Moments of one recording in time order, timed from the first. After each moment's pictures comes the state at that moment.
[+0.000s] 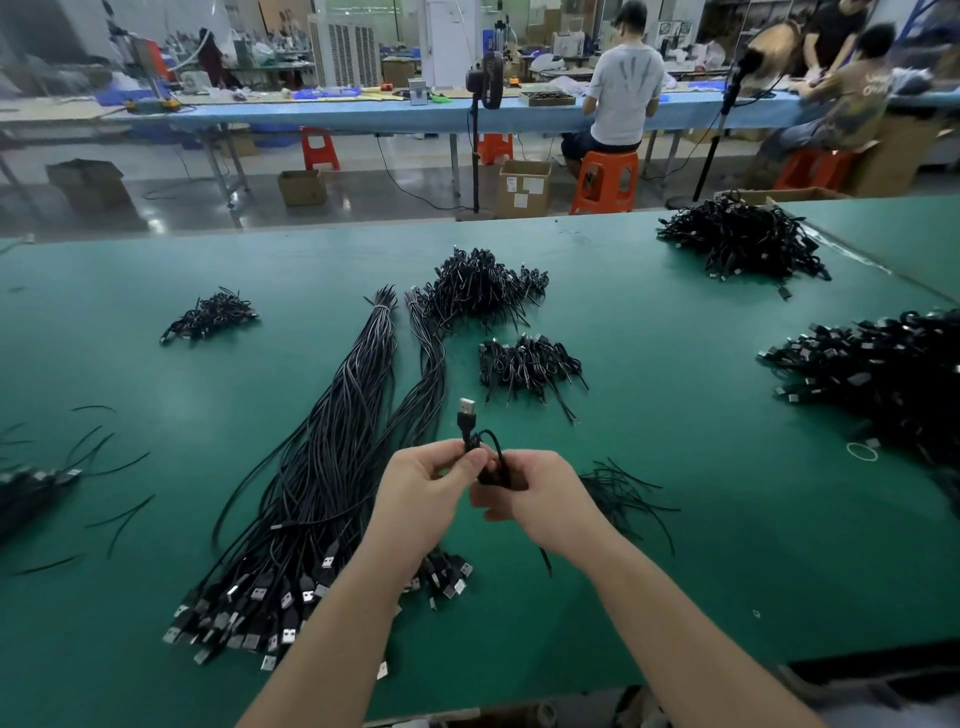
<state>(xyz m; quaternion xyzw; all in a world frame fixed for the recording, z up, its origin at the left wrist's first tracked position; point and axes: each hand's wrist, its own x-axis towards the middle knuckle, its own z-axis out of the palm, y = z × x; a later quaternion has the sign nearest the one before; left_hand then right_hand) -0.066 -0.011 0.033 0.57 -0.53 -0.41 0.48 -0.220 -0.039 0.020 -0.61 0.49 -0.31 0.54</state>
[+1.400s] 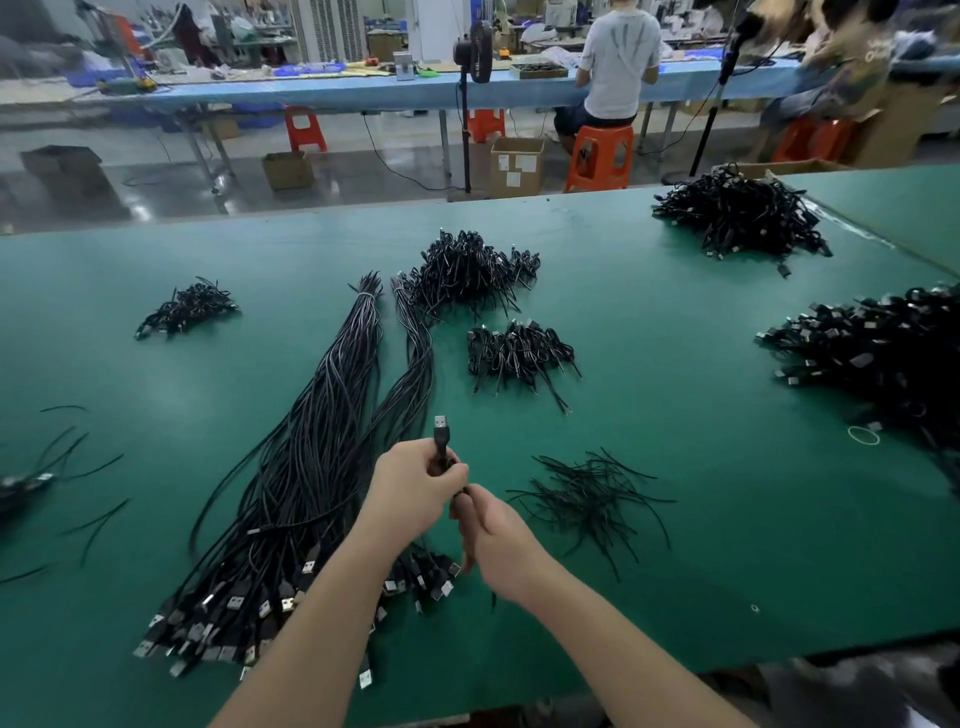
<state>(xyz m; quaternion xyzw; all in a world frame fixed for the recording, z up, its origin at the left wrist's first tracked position) -0.060 -0.053 -0.004 0.69 -0.59 -0.29 0.30 -0.196 -0.028 -0.040 -0.64 0.50 -0.26 0.53</state>
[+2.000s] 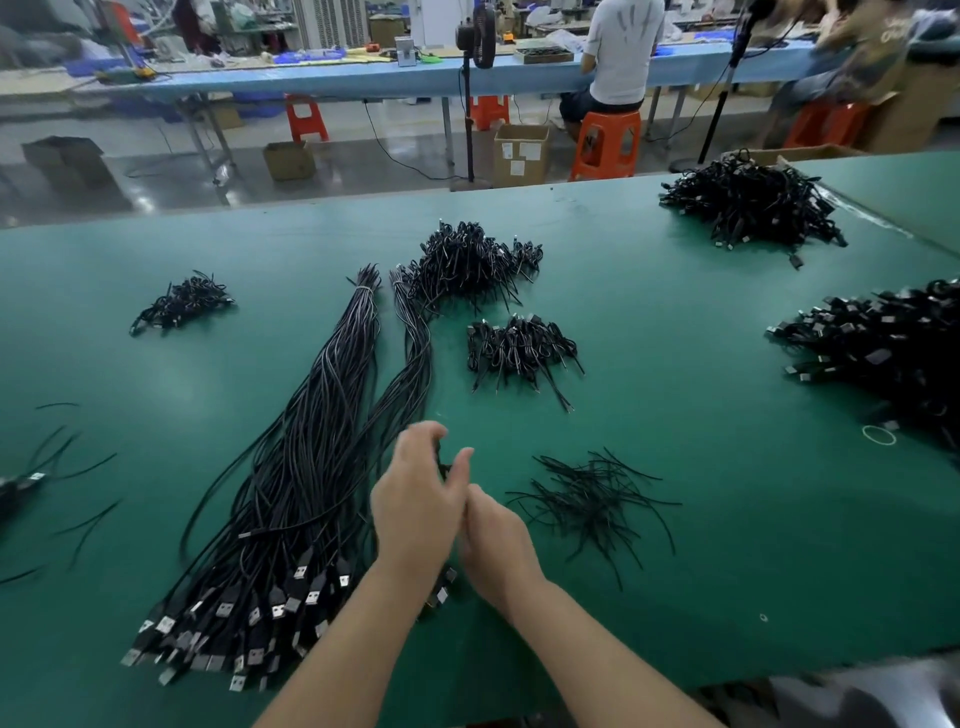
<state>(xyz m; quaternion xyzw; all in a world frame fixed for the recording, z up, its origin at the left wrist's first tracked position) -0.087 -0.049 -0.033 0.68 -0.60 -0.03 0.41 -0.185 -0.051 -0.090 -0.76 0.56 -0.20 0.26</state>
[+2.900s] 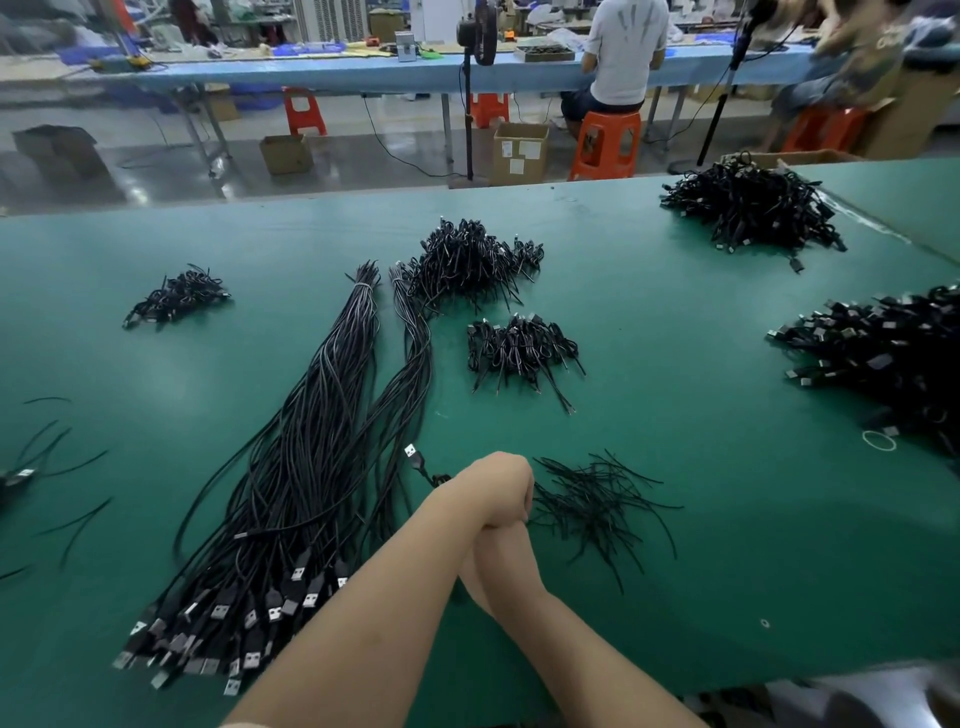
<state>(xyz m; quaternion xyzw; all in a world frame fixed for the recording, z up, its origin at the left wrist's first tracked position) -0.130 -0.117 -0.034 0.54 -0.79 -0.27 -0.10 -0.168 -0.056 -0.106 -0.61 0.64 -0.17 0.42</state>
